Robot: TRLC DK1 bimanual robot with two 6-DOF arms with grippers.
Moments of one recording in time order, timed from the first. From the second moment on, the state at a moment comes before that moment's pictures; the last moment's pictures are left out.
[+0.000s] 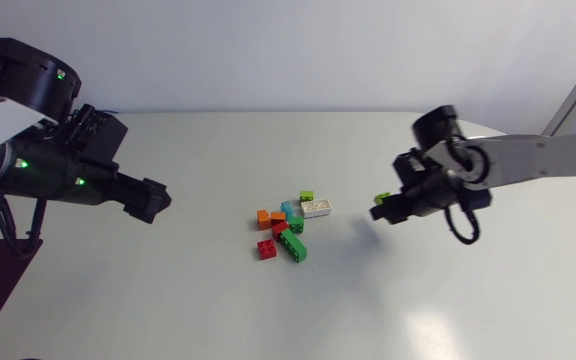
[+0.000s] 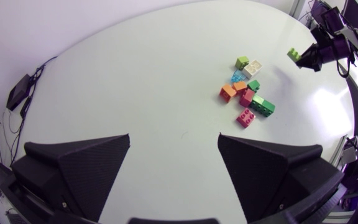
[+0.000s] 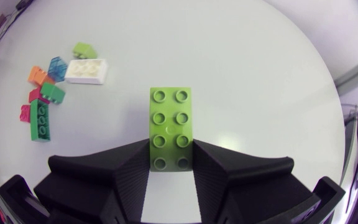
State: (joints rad) left arm -0.26 1.18 0.96 -0.67 0.00 0.16; right arm 0.16 1.63 0.96 -0.33 0.00 -0.12
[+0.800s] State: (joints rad) left arm -0.31 1.18 0.92 -0.65 0.00 0.16; right arm -0.26 1.66 0.78 -0.20 -0.07 -0.31
